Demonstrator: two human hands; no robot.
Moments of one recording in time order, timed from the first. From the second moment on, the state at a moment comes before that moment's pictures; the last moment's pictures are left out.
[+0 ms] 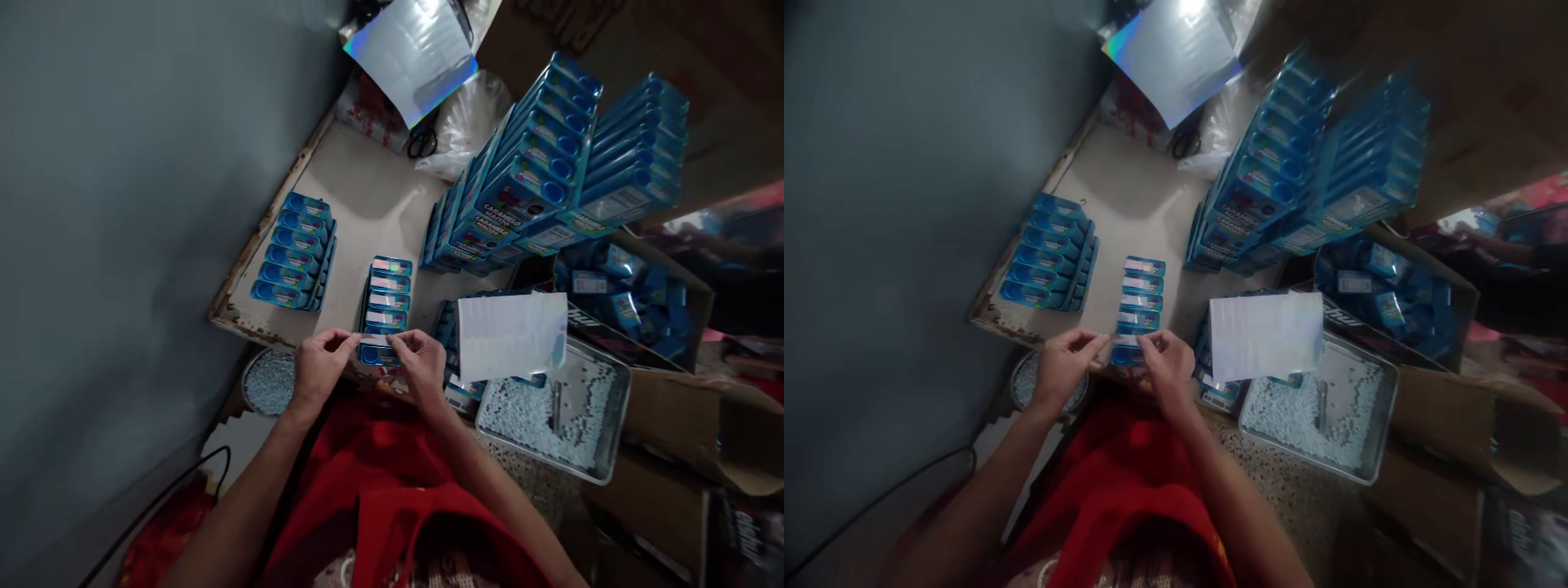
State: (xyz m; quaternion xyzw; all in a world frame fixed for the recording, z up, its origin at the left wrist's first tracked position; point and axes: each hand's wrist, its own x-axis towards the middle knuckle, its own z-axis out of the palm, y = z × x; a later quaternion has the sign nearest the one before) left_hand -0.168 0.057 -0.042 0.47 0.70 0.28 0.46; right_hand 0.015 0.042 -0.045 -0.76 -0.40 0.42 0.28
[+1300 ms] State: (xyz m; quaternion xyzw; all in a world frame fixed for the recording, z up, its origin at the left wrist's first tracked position) left_hand -0.150 0.008 -0.034 0.20 0.58 0.26 0.74; right_hand -0.004 0.024 -0.009 -0.75 -0.28 0.46 0.39
